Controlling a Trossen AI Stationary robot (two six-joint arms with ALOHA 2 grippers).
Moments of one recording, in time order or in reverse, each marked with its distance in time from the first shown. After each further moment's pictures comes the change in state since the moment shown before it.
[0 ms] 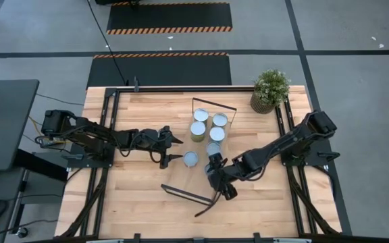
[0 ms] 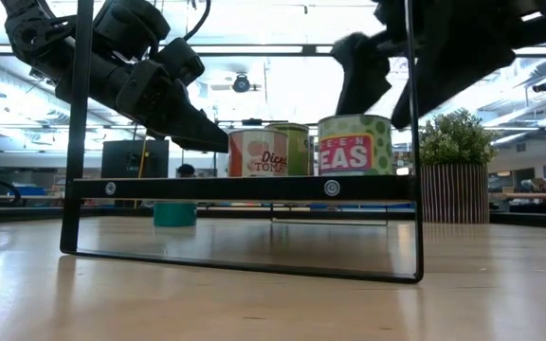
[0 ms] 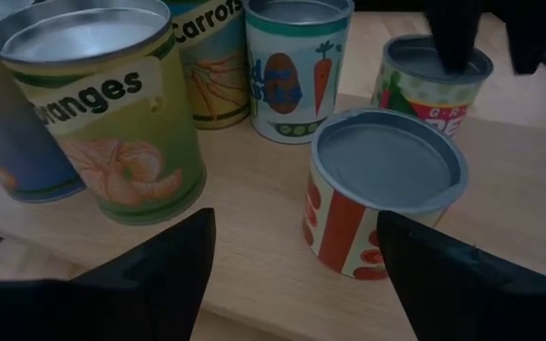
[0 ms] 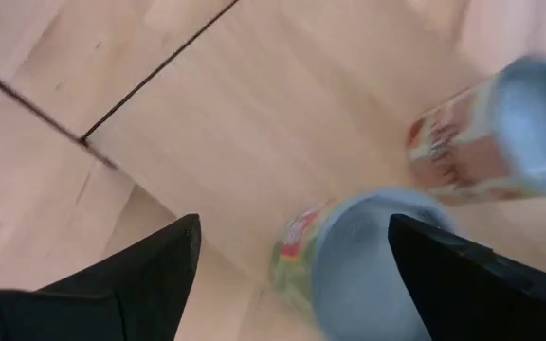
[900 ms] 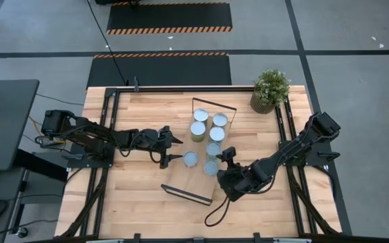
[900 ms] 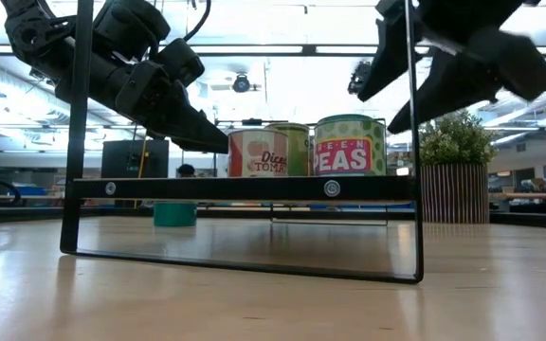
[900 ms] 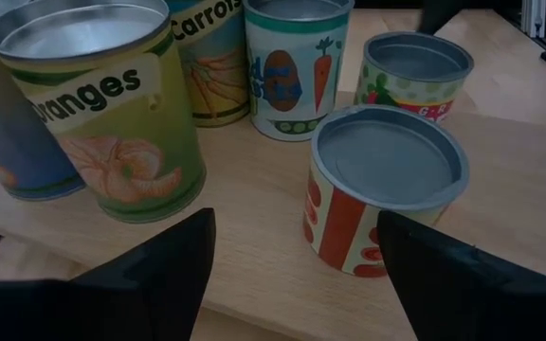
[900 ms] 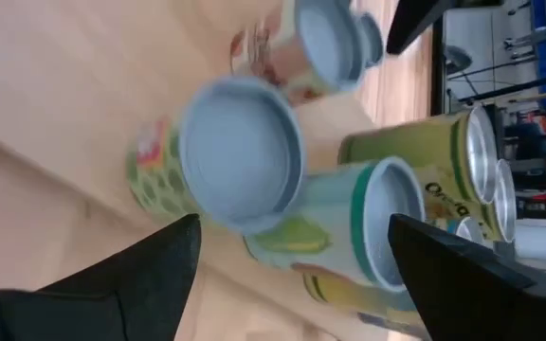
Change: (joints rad) left arm 0.000 0.000 0.000 -0.005 0.000 0.003; right arm 0.138 -0.017 -0.027 -0.195 0.595 0.087
